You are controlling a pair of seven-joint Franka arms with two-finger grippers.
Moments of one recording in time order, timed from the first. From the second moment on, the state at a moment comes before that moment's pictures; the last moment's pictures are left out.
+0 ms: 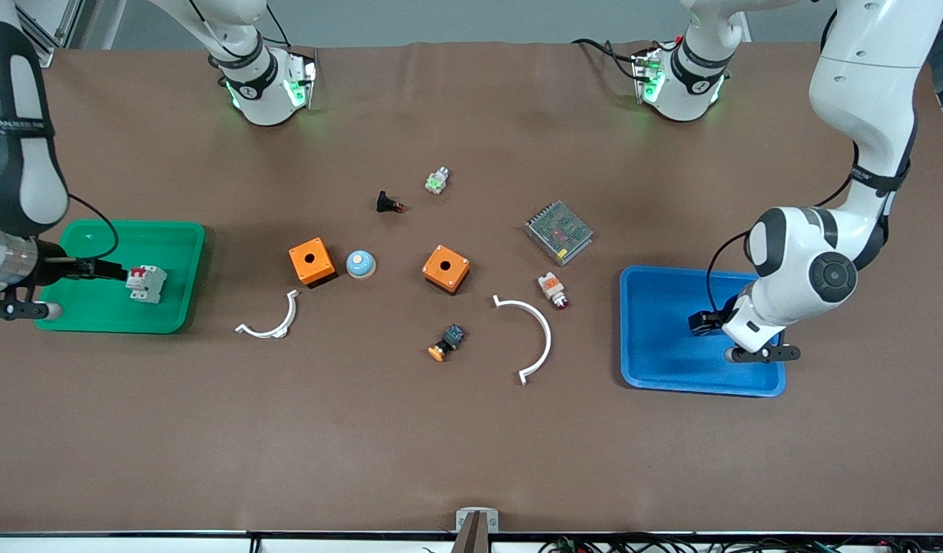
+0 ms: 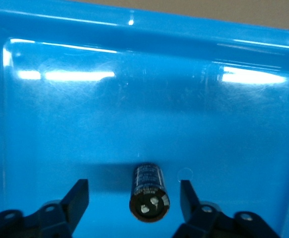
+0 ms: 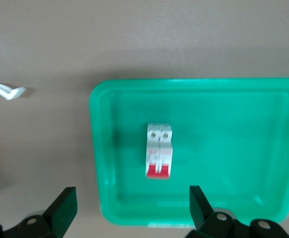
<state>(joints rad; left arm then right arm) 0.07 0.54 -0.13 -1.94 0.02 2.44 -0.08 -0.31 0.29 0.00 -1.93 -0.04 2.06 -0.27</state>
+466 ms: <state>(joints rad) 0.07 0.55 -0.13 -1.94 0.02 2.44 -0.08 -0.37 0.38 0.00 -2.10 -0.04 2.39 -0.38</state>
